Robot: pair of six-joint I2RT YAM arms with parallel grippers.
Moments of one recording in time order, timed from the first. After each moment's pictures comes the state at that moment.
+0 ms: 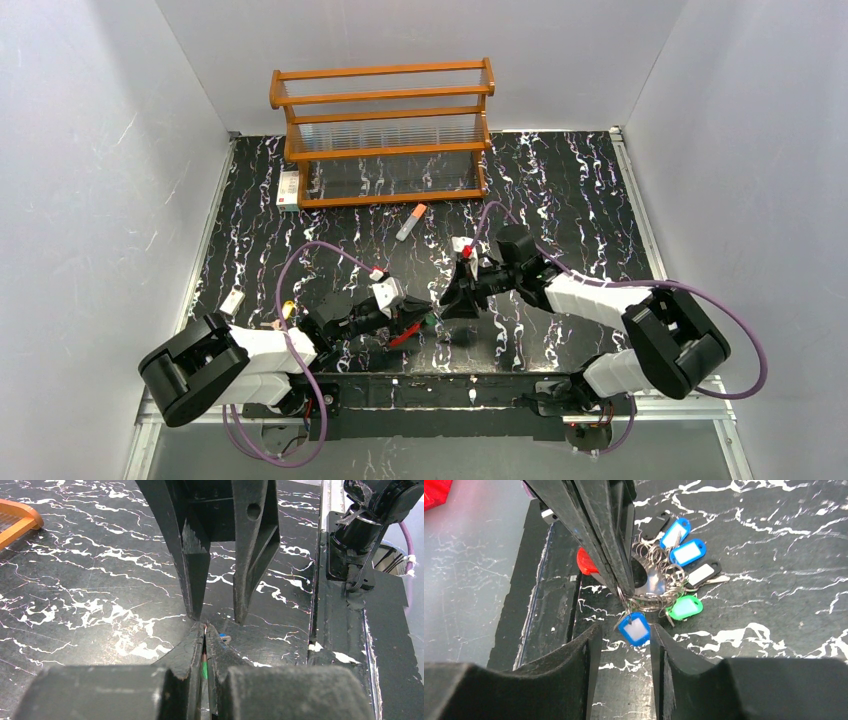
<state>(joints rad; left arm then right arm) -0.88 1.21 0.12 1.05 0.36 -0.03 0.66 1.39 0.57 0.23 -1.03 -0.19</state>
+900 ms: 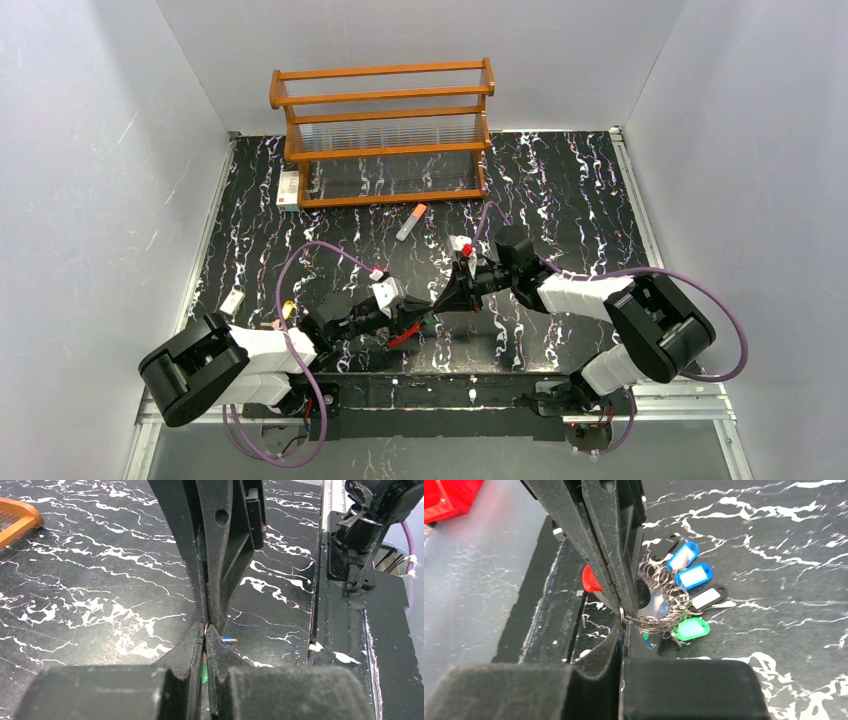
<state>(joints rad) -0.88 1.21 0.12 1.05 0.36 -0.03 0.67 1.46 0.54 0.50 -1.09 -0.08</state>
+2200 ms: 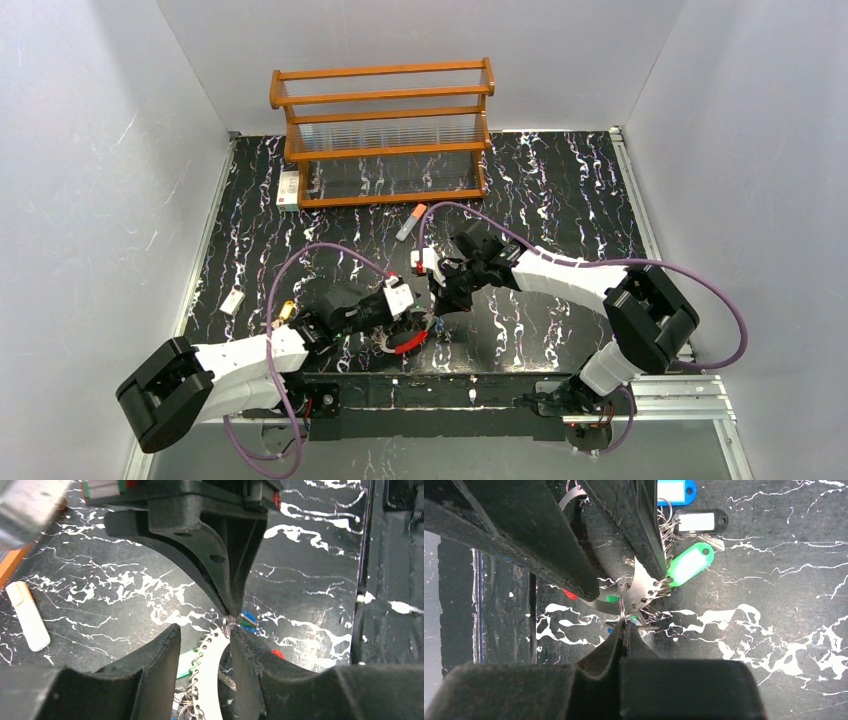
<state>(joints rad) -0.88 1.02 0.23 0.55 0.30 0.25 0.84 1.54 0.91 -0.35 -0.69 -0.50</state>
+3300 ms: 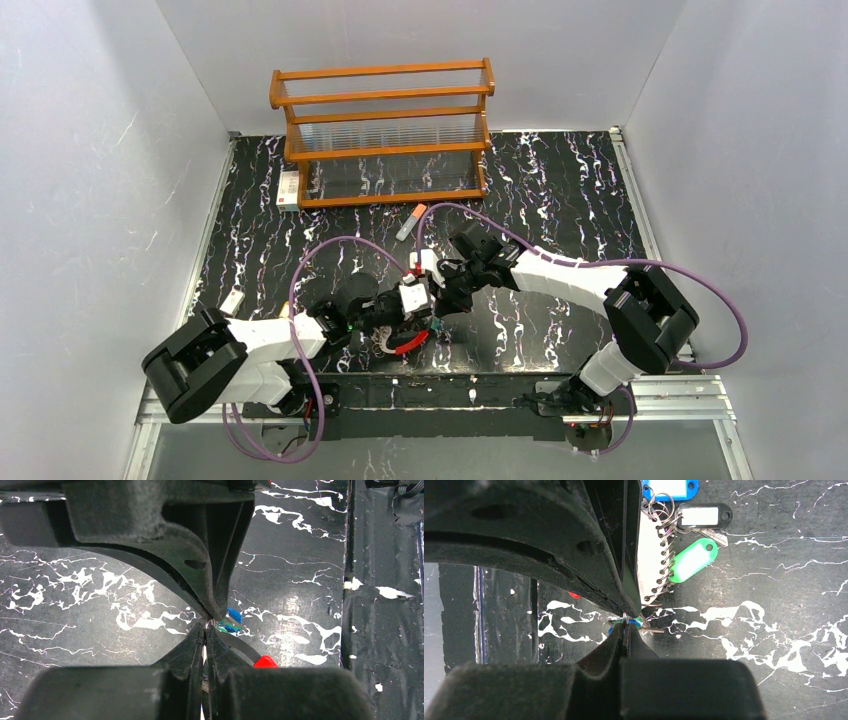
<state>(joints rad) -0.87 1.24 0.30 0.56 0.41 0.27 0.85 1.54 0.92 -0.38 -0.67 -0.50</state>
